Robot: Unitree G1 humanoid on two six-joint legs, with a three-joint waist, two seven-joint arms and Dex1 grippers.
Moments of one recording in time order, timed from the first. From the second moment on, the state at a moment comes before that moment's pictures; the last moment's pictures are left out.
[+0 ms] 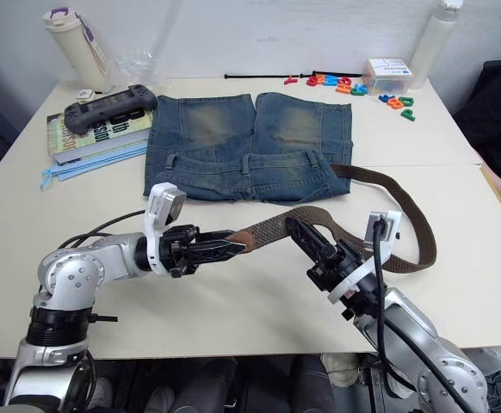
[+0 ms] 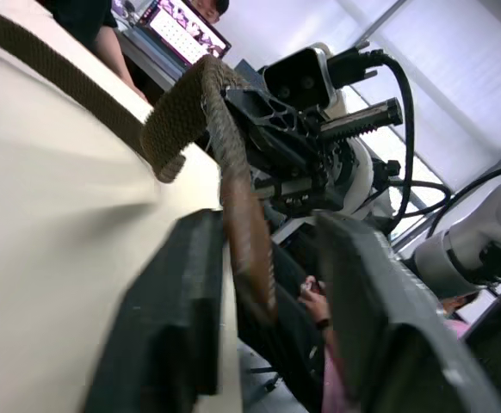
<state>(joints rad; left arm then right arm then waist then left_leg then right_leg) -0.48 0.49 0.05 -0.20 -0.99 1.04 -0.86 0.03 -0.51 -0.04 -0.79 1.66 0.45 -0.27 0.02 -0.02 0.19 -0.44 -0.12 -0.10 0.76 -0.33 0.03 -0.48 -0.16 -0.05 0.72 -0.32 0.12</state>
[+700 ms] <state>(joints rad) -0.89 0.44 -0.24 0.77 0.02 -0.30 -0.81 -0.11 -0.36 -0.13 -0.72 1.57 0.35 -0.54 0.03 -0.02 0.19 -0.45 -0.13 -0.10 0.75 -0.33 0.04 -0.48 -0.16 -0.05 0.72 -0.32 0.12</state>
